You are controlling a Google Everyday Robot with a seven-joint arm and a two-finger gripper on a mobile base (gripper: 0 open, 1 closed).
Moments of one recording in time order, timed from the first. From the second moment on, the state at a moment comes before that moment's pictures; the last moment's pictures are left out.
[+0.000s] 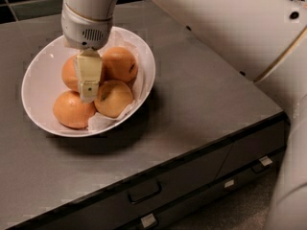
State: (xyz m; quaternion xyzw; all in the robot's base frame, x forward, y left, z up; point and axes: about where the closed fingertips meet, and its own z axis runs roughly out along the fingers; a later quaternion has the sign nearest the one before) arm 0.514 0.162 0.943 -0.82 0.52 0.10 0.18
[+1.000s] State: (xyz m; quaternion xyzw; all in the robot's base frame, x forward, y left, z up) arm 0.516 0.167 0.934 -0.83 0.52 0.11 0.17
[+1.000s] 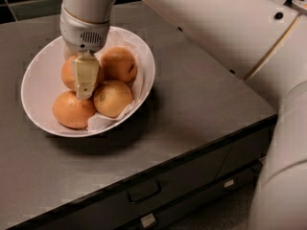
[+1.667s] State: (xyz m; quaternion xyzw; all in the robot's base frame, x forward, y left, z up) arm 0.516 0.168 0.935 -0.83 0.52 0.11 0.17
